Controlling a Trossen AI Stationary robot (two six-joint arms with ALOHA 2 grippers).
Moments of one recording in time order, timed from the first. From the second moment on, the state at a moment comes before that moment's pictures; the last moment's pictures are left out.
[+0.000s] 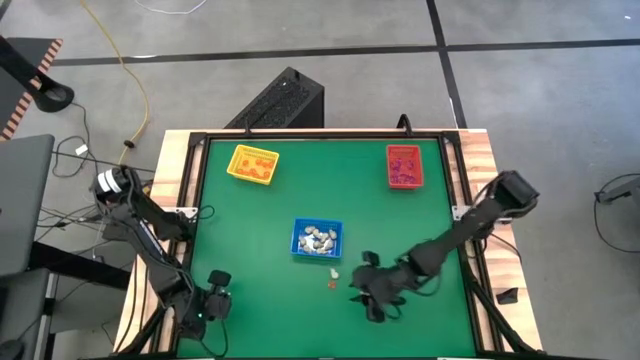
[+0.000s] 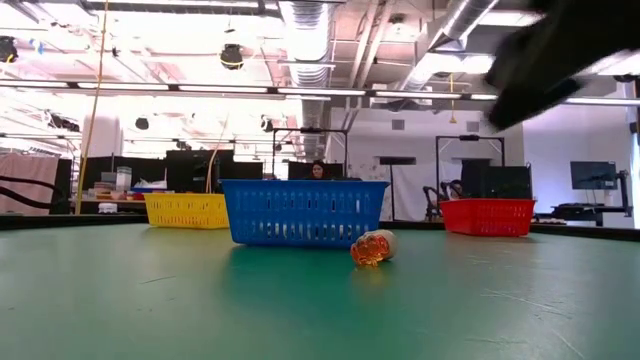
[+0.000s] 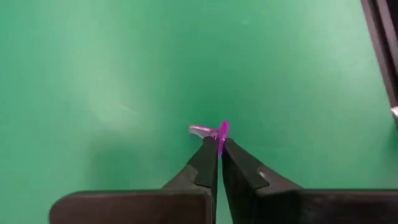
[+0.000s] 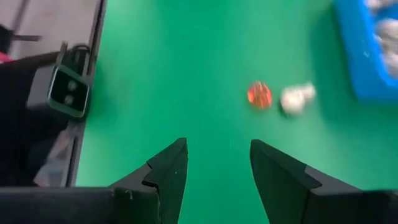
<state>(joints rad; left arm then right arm) -1.06 1.44 0.67 -0.33 -0.16 -0.77 0.58 1.62 0.96 -0.10 0.23 0.57</state>
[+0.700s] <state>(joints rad) -0.19 1.39 0.67 0.66 -0.07 0.36 1.01 1.51 0.86 -1.00 0.93 1.53</state>
